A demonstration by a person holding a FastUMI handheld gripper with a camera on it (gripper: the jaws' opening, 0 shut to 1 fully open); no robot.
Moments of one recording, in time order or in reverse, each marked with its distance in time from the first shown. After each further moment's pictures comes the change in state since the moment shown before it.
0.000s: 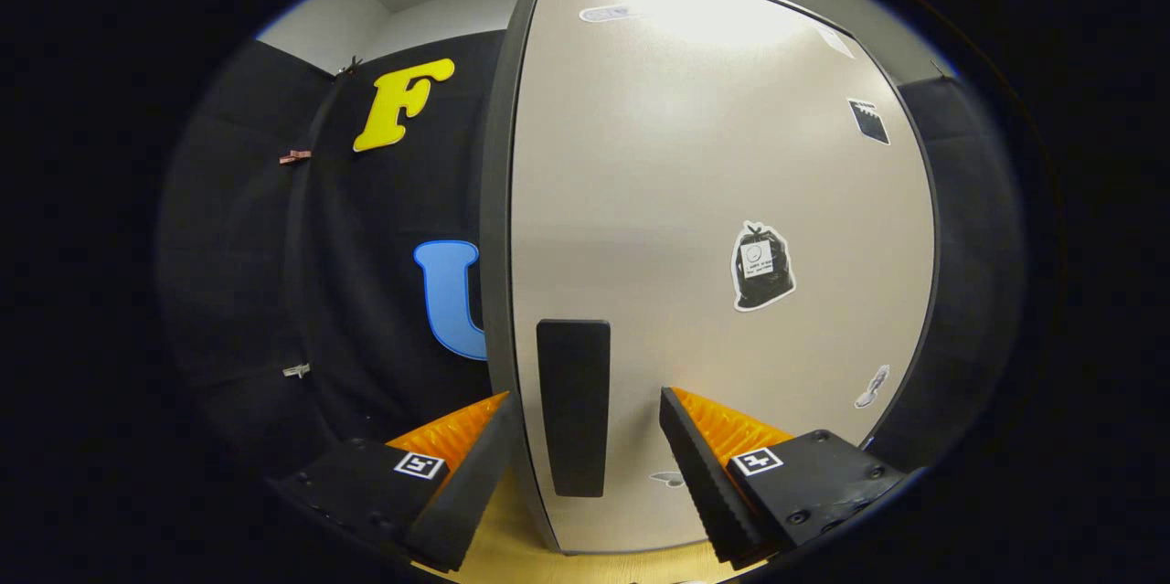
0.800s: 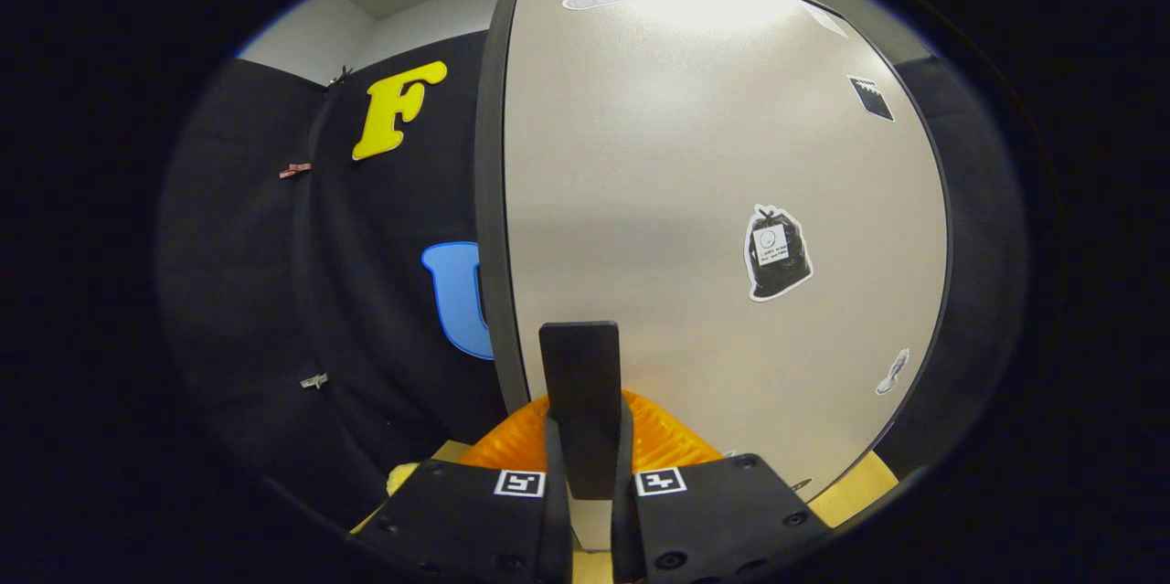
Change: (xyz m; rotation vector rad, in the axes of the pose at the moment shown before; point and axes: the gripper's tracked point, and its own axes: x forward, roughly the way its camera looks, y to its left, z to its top) arm 0.001 0.005 0.000 0.045 0.017 0.035
